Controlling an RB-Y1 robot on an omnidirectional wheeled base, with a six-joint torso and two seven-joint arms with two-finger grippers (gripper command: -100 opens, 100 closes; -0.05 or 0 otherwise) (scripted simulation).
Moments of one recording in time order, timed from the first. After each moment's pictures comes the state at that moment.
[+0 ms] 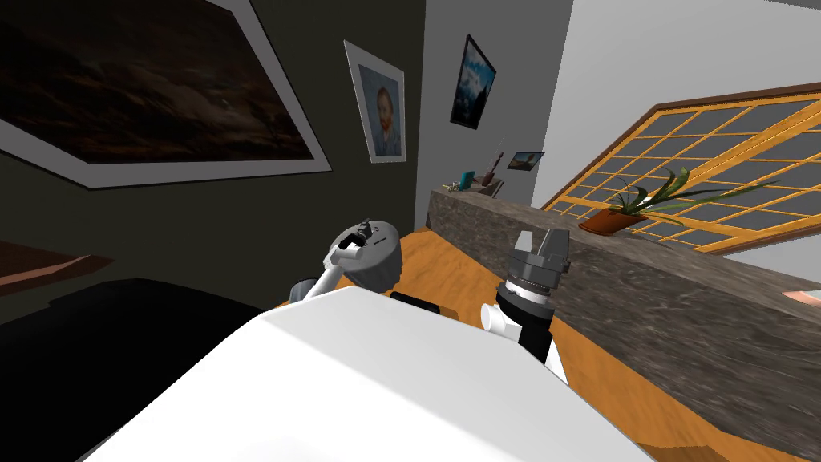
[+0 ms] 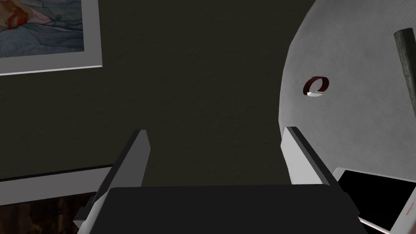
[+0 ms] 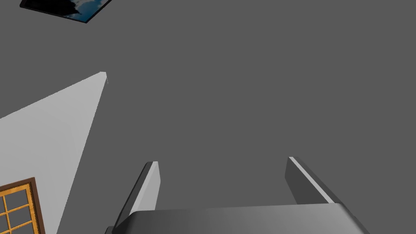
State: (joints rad) left arm 0.07 0.36 0.19 -1.68 0.24 0.25 0.12; right arm 0.47 -0.03 -0.03 -2.25 0.08 -0.65 0.13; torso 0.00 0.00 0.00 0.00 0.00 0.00
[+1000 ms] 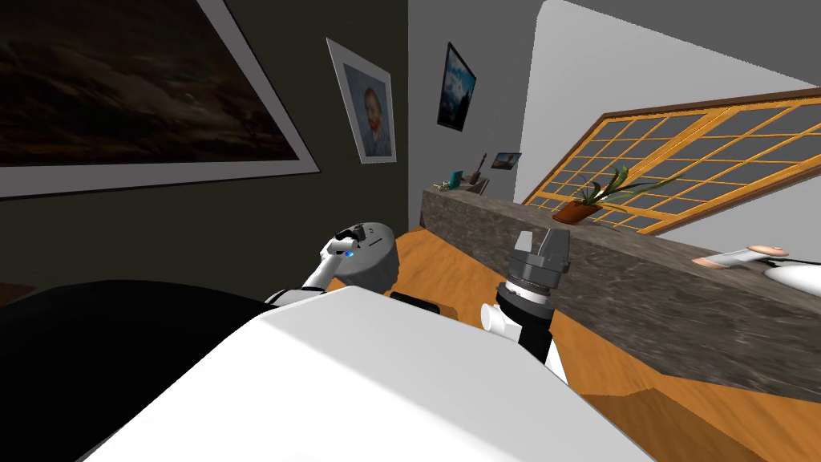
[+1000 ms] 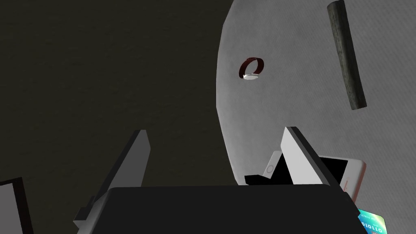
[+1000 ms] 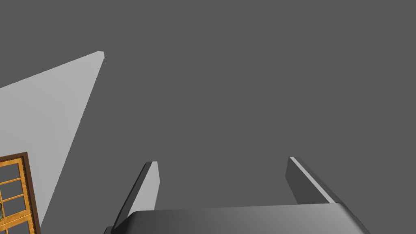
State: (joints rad) left arm -0.07 0.46 0.27 -1.40 0.32 0.46 0.20; right arm 0.47 -0.03 -0.03 -2.25 0.08 -0.65 0.13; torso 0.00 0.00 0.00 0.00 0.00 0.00
